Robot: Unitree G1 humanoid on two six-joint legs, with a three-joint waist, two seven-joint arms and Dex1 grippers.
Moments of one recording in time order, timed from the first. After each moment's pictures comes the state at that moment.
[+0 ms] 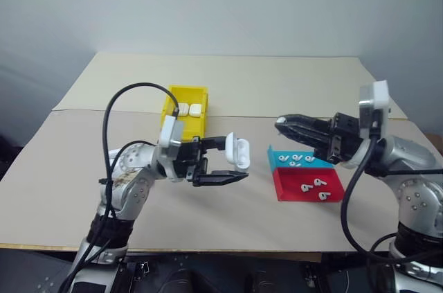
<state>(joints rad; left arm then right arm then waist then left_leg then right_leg) -0.53 0.40 -0.09 -0.15 -0.67 0.29 -1.27 -0.47 -0.46 -0.37 -0.56 0.85 0.89 0.79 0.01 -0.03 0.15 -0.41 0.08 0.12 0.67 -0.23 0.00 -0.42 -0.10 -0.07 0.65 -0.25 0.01</state>
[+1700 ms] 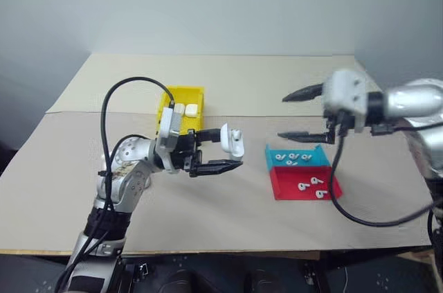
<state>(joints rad) -0.53 0.42 -0.05 -0.12 -0.63 0.28 -1.24 -0.91 -0.95 0.28 0.09 0.20 0.07 1.28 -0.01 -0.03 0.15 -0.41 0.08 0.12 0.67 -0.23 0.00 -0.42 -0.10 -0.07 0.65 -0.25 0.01</state>
